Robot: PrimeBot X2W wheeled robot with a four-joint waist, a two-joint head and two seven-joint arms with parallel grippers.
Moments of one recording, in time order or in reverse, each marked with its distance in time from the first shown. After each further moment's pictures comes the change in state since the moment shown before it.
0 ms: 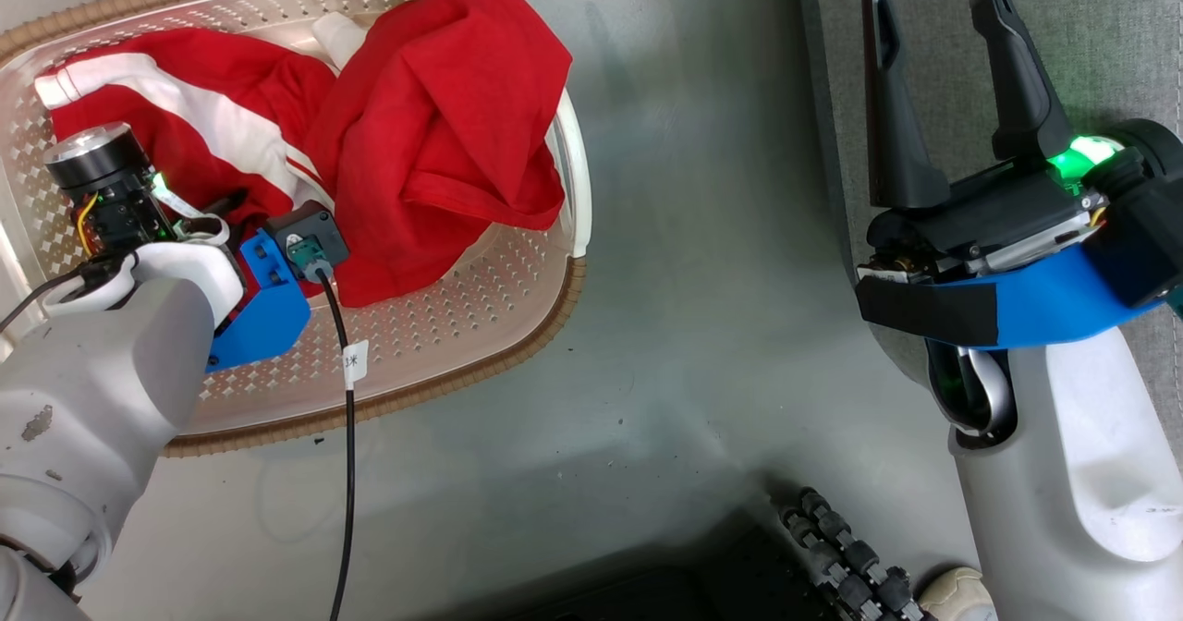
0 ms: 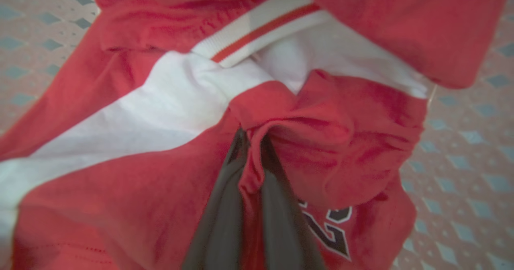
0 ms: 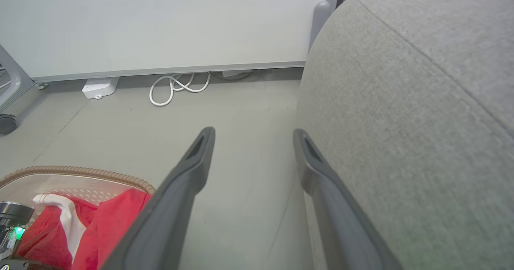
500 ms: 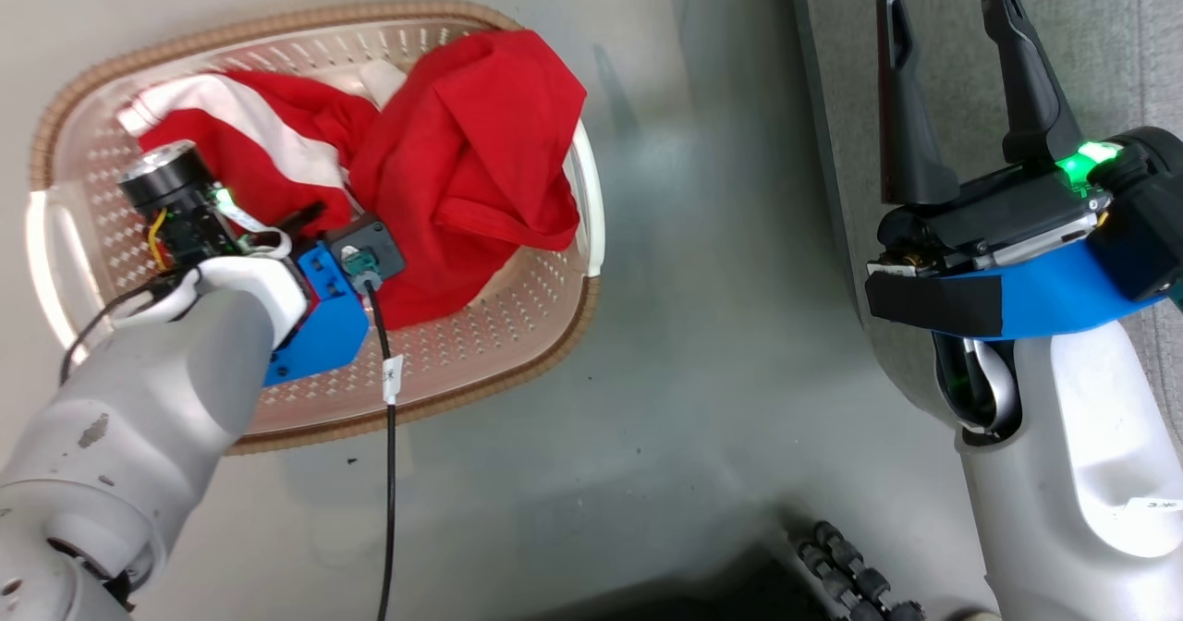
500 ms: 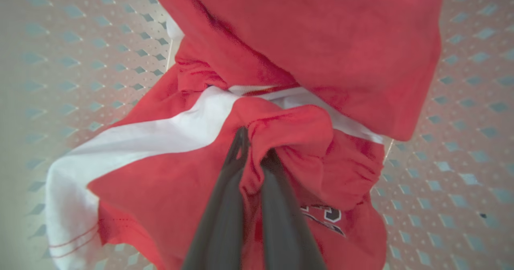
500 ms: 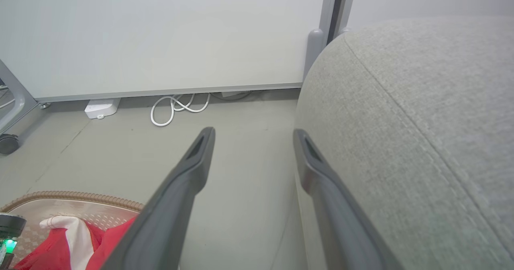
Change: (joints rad) left arm 0.027 -0.064 0.000 -0.016 -0.085 0.000 -0.046; right arm 0.001 0.000 -0.021 0.024 -0.007 0.000 0.000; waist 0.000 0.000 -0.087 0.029
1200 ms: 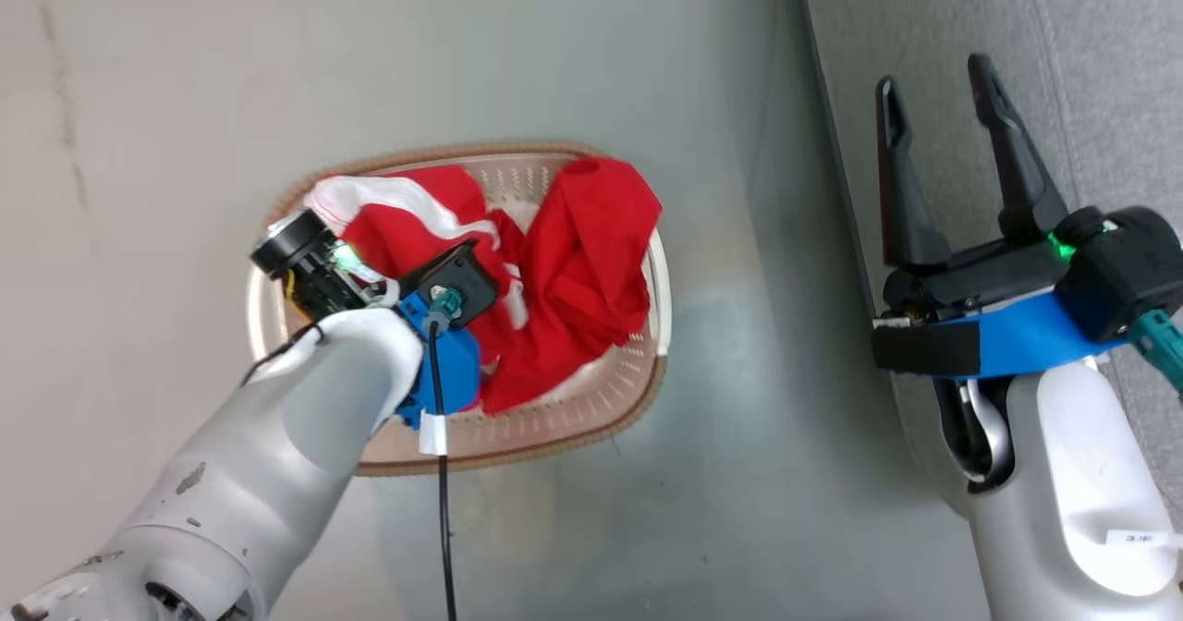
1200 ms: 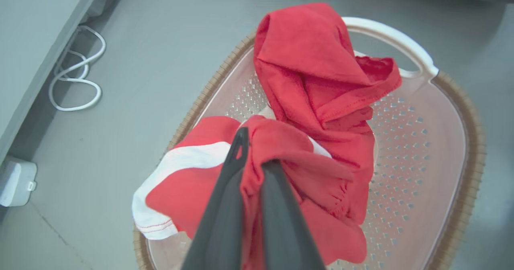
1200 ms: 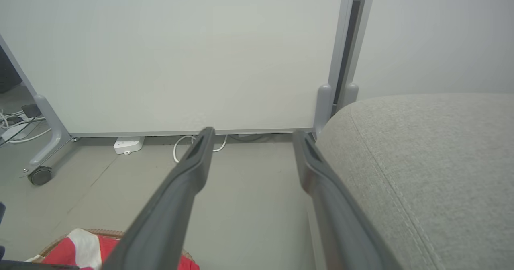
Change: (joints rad) left arm 0.115 -0.112 0.080 -0.092 -0.226 0.009 -0.156; right arm 0.091 0.000 -0.044 0.063 -0.066 0.000 0.000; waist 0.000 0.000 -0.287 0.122
